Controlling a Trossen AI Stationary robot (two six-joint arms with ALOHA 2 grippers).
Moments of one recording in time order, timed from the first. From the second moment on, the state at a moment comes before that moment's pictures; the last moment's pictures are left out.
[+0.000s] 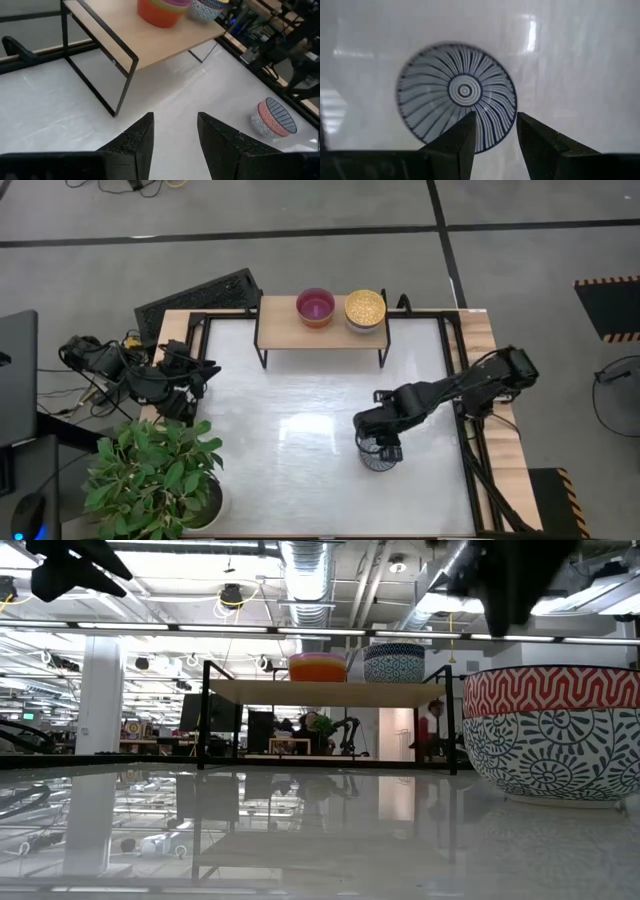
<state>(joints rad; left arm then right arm) -0.45 0.48 0.86 -1.07 -0.82 -1.03 0.32 1.64 1.43 -1.17 0.02 0.30</state>
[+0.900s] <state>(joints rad) -0.45 0.48 0.86 -1.08 -0.85 -1.12 0.25 1.64 1.17 -0.91 -0.03 0.27</state>
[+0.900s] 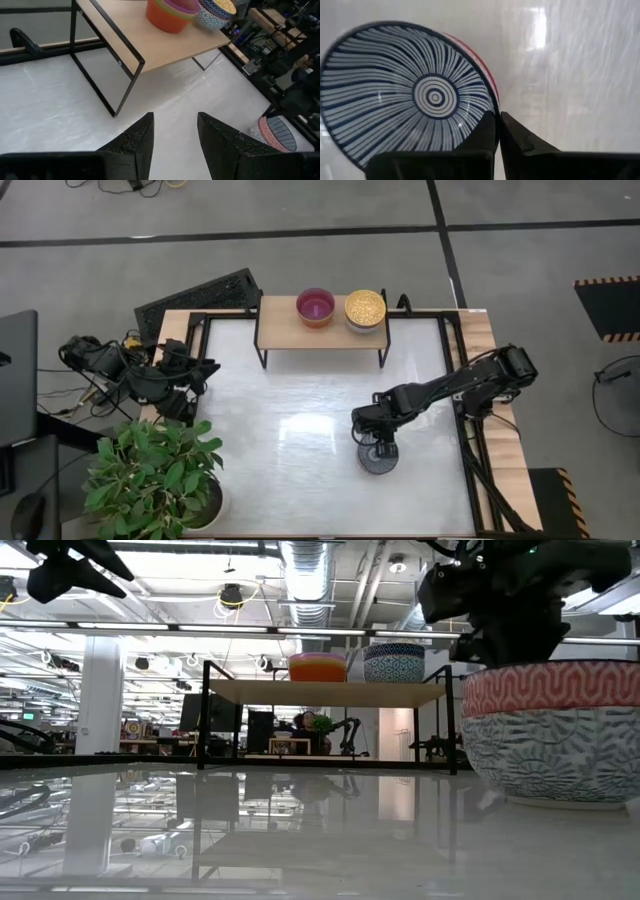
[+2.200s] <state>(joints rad) -0.45 0.48 0.86 -1.09 -0.84 -1.12 0.21 1.51 1.22 -1.00 -0.17 0.39</state>
